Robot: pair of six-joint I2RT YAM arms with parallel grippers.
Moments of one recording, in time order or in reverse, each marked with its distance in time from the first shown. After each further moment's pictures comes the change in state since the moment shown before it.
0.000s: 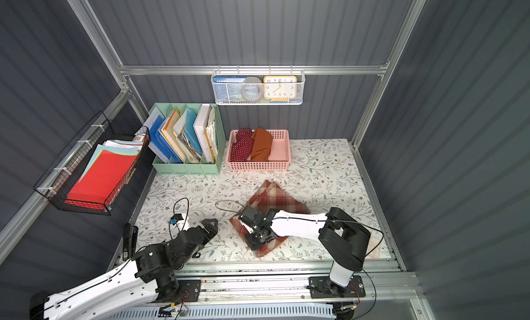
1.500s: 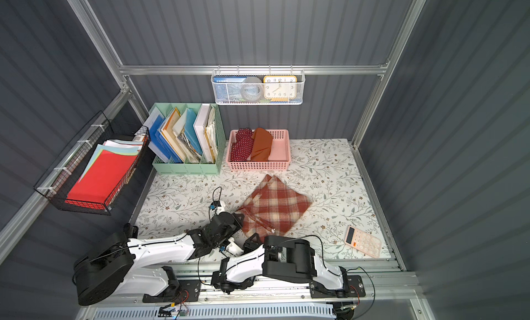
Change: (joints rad) left arm 0.061 0.737 -0.004 0.876 0.273 0.147; right arm 0.477 0.500 0.327 -0.587 1.382 0.337
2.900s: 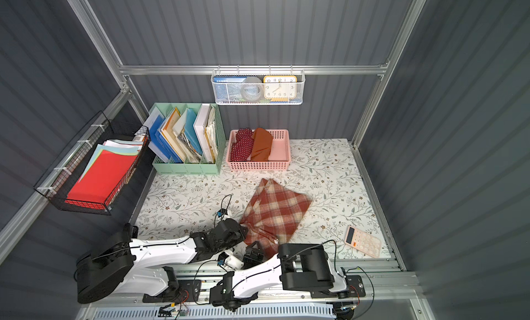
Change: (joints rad) left arm -0.073 0.010 0.014 -0.142 0.096 -0.014; right arm 0.131 -0.123 -0.044 -0.012 -0.159 -0.071
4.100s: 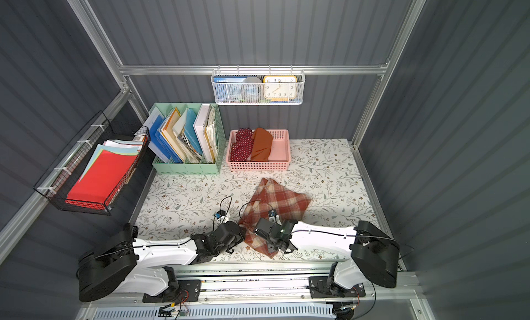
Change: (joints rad) left arm -0.014 0.021 -0.010 0.002 -0.090 -0.006; right arm -0.514 -0.676 -0.457 0.373 -0.686 0.122
